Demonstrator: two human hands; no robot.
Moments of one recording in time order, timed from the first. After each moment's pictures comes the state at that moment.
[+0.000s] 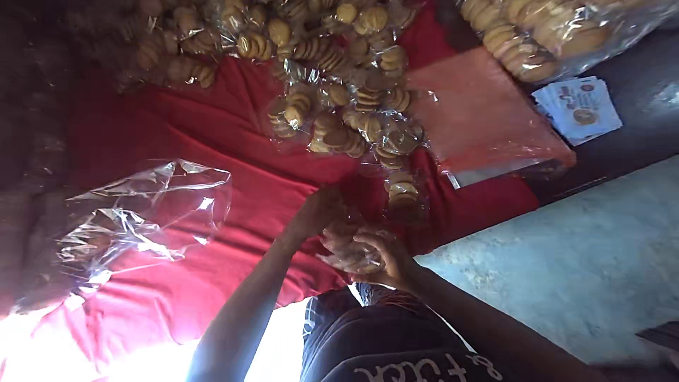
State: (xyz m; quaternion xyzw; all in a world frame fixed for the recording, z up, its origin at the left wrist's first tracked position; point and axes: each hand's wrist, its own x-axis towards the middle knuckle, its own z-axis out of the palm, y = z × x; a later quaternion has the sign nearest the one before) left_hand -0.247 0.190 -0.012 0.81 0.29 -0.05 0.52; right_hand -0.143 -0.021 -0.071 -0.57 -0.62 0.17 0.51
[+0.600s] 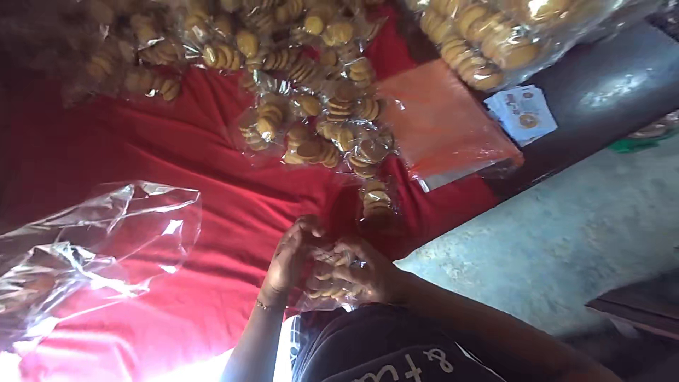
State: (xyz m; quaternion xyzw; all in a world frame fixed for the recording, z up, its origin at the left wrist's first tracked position) left_hand -0.278 0.145 -0.045 0.56 0.13 0.22 0.78; right_hand -0.133 -0.026 -0.082 -0.52 -0.67 0.17 0.50
